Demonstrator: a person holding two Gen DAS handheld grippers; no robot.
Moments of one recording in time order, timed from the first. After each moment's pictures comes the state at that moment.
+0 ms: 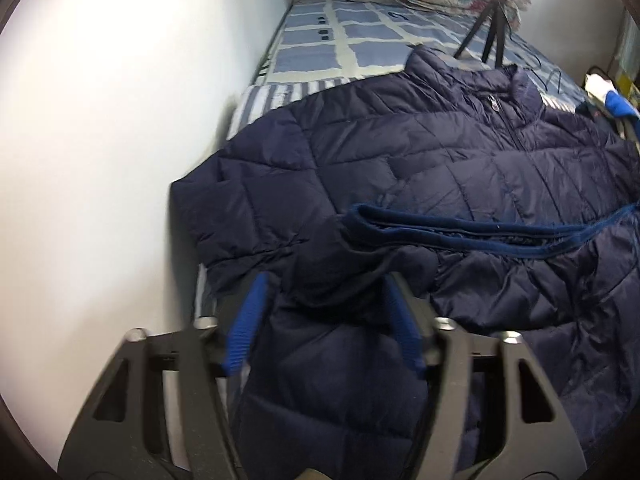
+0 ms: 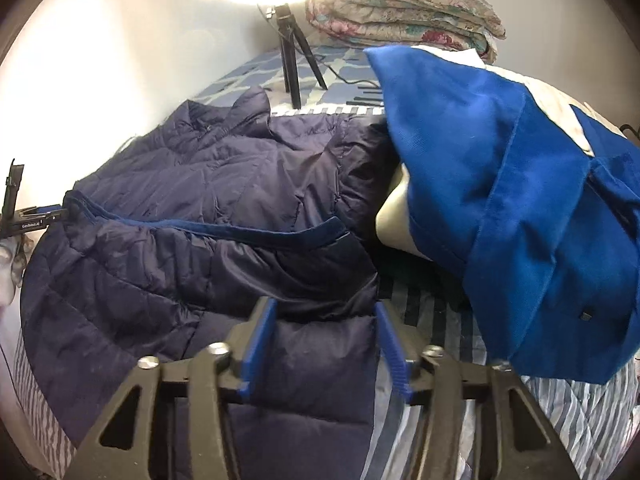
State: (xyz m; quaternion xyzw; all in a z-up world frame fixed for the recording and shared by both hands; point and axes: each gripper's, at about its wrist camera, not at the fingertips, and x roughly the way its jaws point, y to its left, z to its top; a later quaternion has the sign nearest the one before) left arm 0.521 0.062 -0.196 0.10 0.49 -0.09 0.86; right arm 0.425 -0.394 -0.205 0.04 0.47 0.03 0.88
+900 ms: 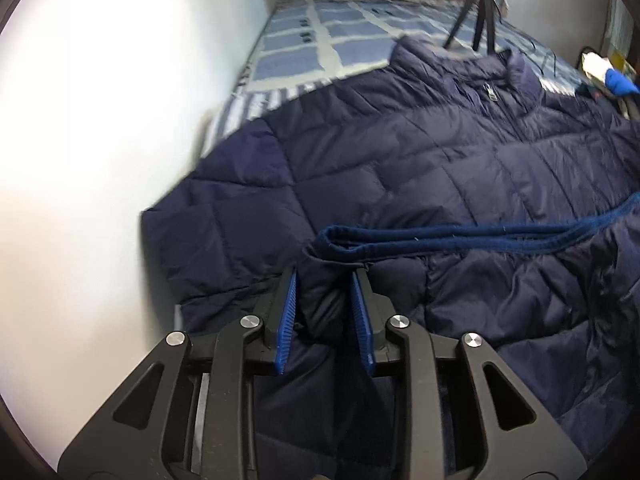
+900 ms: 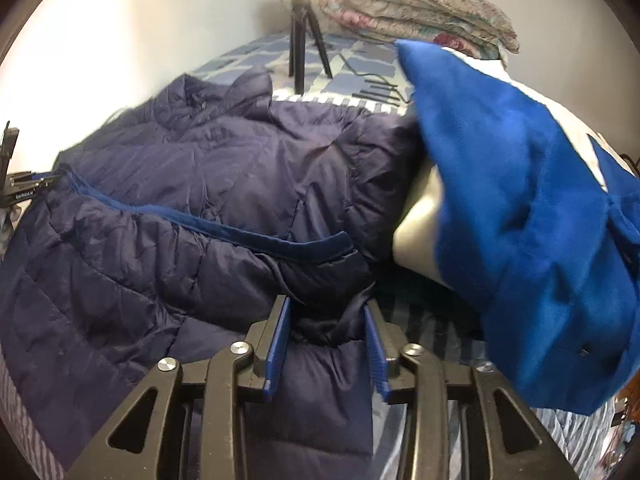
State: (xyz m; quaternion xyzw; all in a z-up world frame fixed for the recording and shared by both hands) left arm 0.539 0.041 -0.212 0.14 0.47 -0.10 0.87; right arm 0.444 -0.376 -0.216 -0.03 0.49 0.02 0.87
